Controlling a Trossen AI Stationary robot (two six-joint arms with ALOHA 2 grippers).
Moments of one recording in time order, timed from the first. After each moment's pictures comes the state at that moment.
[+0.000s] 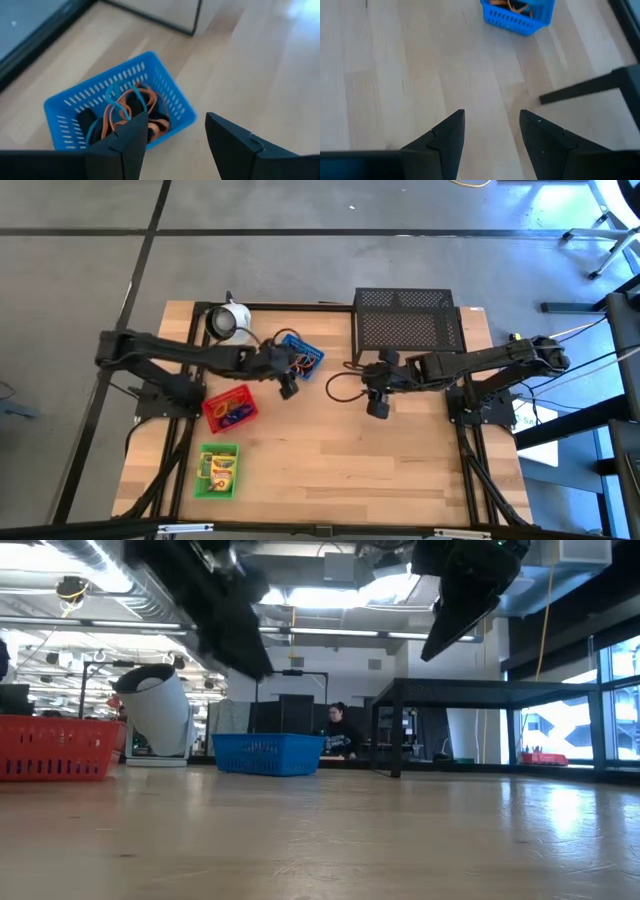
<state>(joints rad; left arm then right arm) 0.06 1.35 0.86 -0.31 -0.35 -0.34 0.14 1.37 1.05 -0.69 0.28 0.25</state>
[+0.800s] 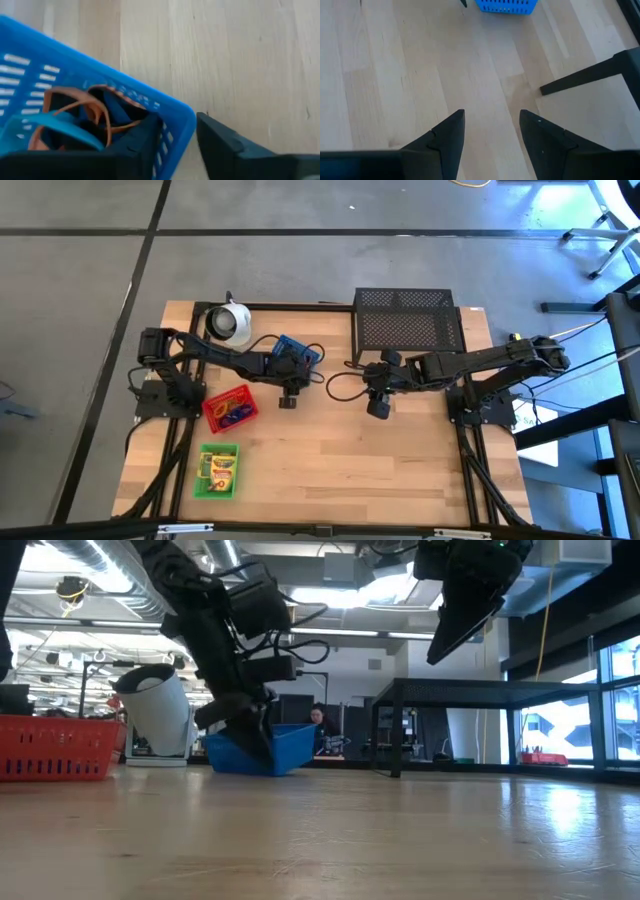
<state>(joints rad) 0.13 1.70 0.86 -0.16 -0.14 0.24 0.14 1.37 1.05 -0.72 0.28 0.30</state>
